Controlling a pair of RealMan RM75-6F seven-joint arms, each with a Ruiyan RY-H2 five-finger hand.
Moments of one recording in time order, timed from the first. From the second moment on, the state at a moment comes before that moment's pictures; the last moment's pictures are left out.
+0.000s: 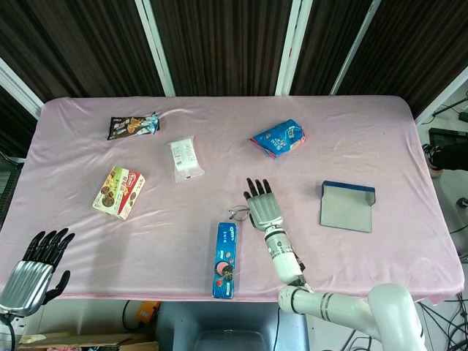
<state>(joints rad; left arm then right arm) -0.09 -1.10 0.06 -1.59 1.68 1.49 0.07 0.85 -1.96 0.30 -1.14 -0.83 1.00 -0.85</state>
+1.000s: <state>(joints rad) -0.07 -1.12 0.08 -1.57 1.75 1.56 0.11 0.19 -1.28 -0.23 -1.56 -1.55 1.77 -0.36</state>
